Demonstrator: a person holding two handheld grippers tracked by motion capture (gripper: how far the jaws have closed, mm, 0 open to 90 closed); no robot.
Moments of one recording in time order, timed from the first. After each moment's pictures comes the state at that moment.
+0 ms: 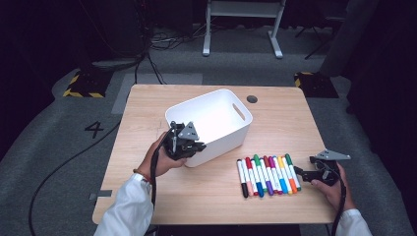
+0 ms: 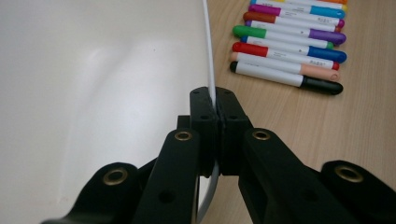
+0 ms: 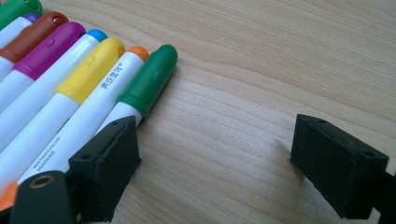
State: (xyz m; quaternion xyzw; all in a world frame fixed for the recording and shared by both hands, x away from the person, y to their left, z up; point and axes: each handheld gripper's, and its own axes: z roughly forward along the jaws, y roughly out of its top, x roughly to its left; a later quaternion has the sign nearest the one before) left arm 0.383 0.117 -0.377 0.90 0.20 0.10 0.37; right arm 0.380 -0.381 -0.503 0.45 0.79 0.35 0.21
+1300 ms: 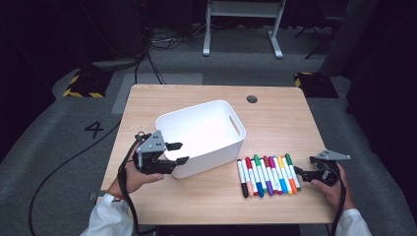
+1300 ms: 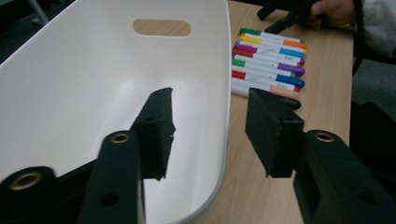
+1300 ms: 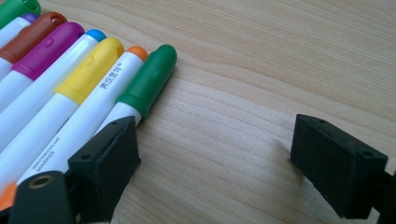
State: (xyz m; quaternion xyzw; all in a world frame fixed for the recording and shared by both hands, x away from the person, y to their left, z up) left arm 0.344 0.175 -0.366 0.85 0.22 0.11 0.47; right arm 0.379 -0.380 -0.503 0.46 0.79 0.35 0.21
